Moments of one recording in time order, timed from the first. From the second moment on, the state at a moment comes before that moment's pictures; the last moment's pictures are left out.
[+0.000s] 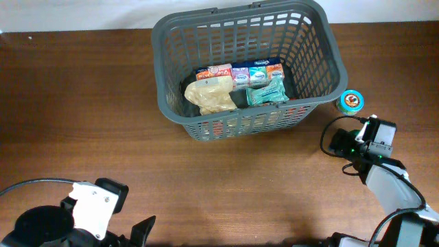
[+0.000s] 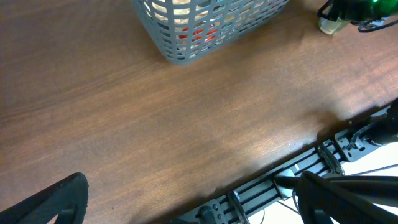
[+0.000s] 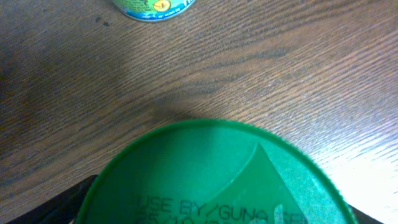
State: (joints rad) left arm -0.43 0.77 1.63 -1.69 0.07 -0.07; right arm -0.31 1.40 0.58 -0.17 -0.01 0.21
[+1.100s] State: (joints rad) left arm -0.43 0.77 1.63 -1.69 0.07 -0.07; right arm -0.31 1.40 0.59 -0.19 0.01 0.21
